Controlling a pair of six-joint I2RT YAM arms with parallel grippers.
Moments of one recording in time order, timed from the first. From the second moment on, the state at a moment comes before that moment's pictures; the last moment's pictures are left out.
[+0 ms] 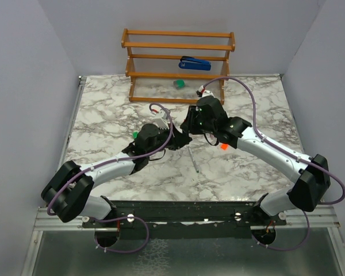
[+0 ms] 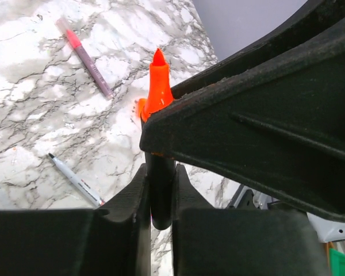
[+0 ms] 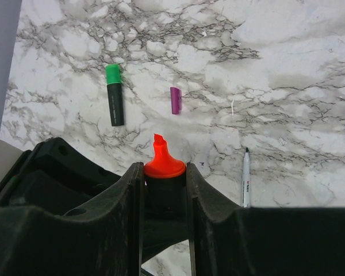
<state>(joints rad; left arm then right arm) -0.73 1.37 0.65 0.53 0.22 -0.77 0.77 1.46 1.26 -0.41 0.14 0.60</state>
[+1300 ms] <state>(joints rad) -0.74 1.09 0.70 -0.06 0.09 -0.37 0.32 1.67 1.25 -0.93 0.26 0.97</state>
